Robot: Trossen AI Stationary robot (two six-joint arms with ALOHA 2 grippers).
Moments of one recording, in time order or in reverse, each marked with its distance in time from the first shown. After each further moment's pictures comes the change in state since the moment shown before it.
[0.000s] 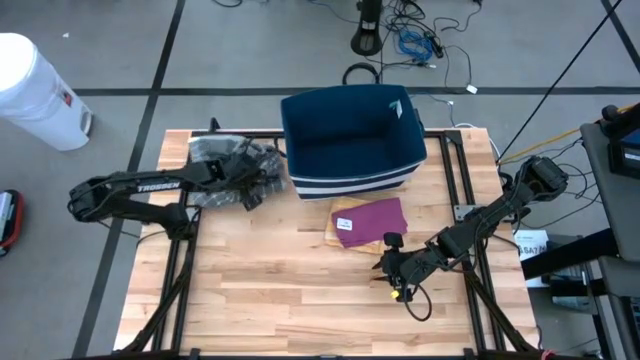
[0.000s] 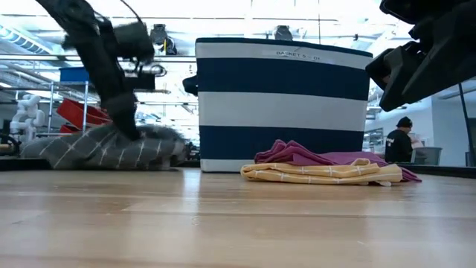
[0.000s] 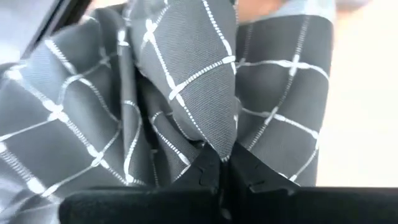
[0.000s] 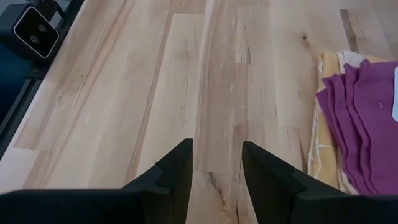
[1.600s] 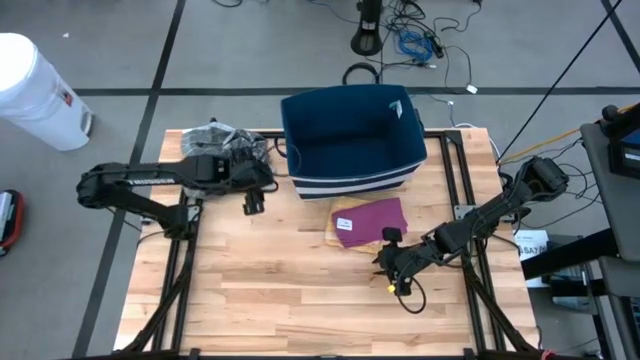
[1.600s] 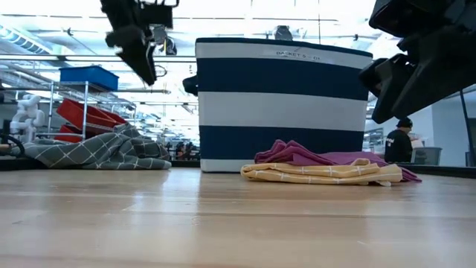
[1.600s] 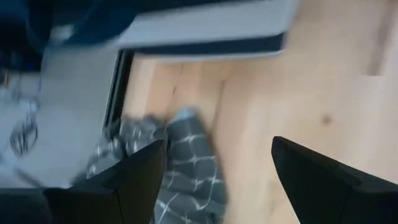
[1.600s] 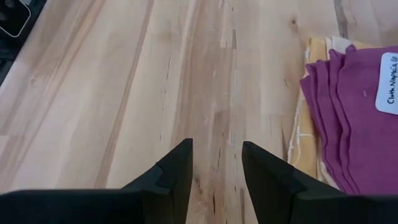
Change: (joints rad) left arm -0.296 0.102 0.493 -0.476 -0.201 0.057; right arm -0.064 0.000 0.000 -0.052 -0.050 -0.055
